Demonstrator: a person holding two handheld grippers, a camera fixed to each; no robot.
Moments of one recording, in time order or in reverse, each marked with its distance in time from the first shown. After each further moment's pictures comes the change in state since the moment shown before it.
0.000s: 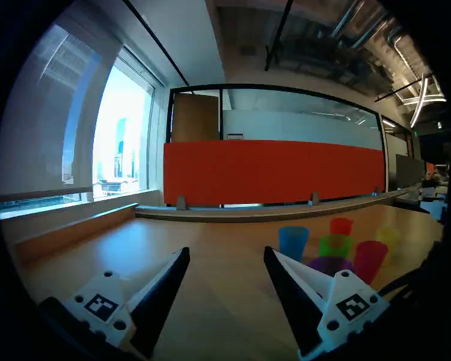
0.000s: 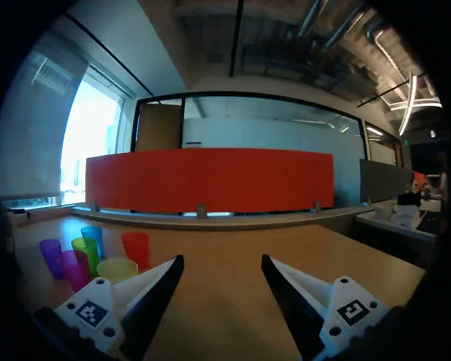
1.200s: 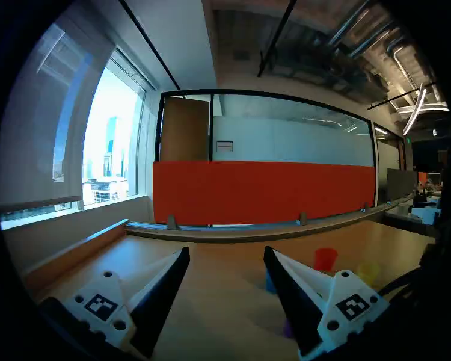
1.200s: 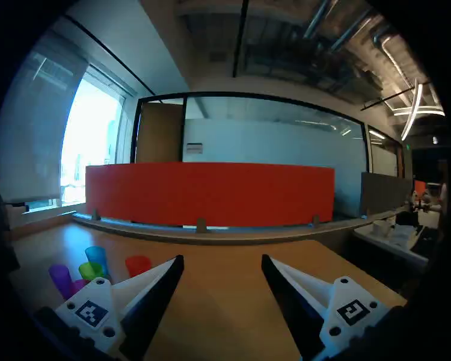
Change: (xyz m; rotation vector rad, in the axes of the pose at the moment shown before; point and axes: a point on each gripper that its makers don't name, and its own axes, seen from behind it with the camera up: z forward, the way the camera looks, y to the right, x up) left arm 0.104 0.004 0.002 -0.070 0.014 -0.016; right arm 0.088 0.005 0.004 0.004 -0.023 -0.022
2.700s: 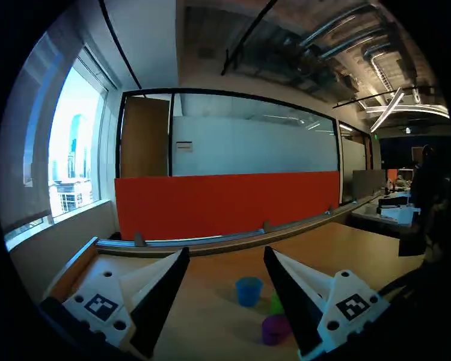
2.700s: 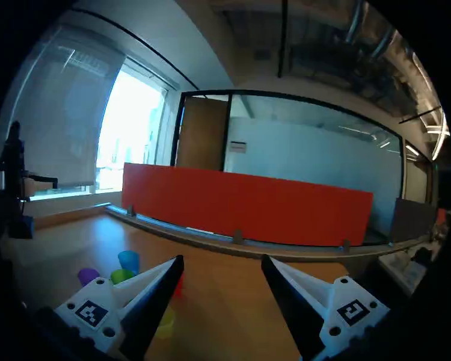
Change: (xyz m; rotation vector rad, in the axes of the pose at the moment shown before) left arm 0.079 0.034 0.004 -0.265 -0.032 0.023; right arm 0.068 -0.058 -0.001 0.275 -0.036 -0.096
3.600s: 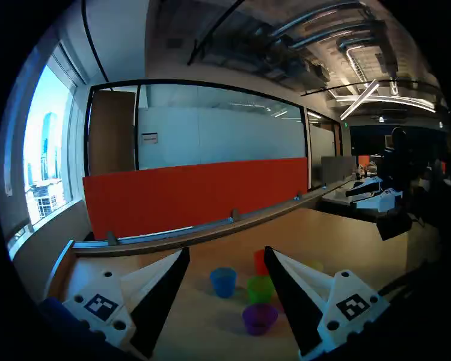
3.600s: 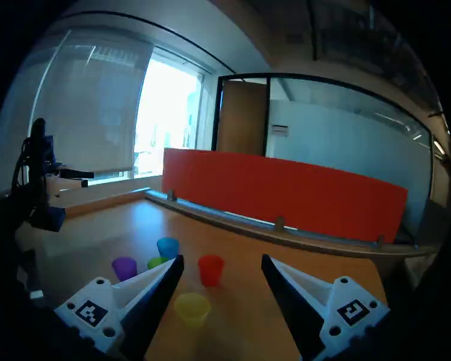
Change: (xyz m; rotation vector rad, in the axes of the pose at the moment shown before) left arm -0.011 0.032 -0.002 -0.196 -0.078 0.050; right arm -0.009 -0.042 -0.004 0.227 -0.128 -0.032
